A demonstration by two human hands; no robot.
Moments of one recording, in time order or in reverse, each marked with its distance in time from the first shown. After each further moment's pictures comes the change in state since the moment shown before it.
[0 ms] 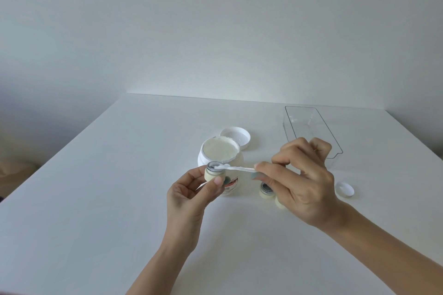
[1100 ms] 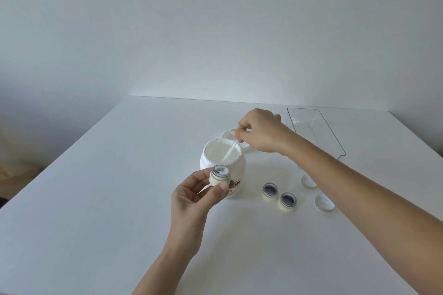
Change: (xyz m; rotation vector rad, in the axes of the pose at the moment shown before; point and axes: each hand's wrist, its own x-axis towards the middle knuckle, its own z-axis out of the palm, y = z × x) left_hand 0.001 -0.003 -0.003 0.065 0.012 -0.026; right_hand 0.075 0.036 0.066 0.180 -0.873 0.693
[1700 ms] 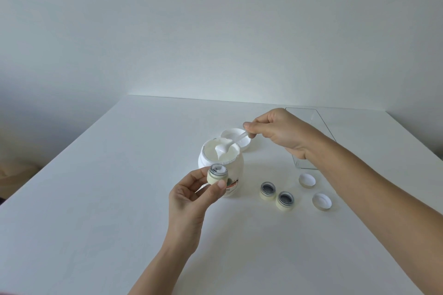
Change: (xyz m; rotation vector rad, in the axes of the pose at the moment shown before) left_hand 0.001 0.001 0.000 0.008 0.008 0.002; right_hand -0.018 0.020 -0.019 0.610 -0.098 0.200
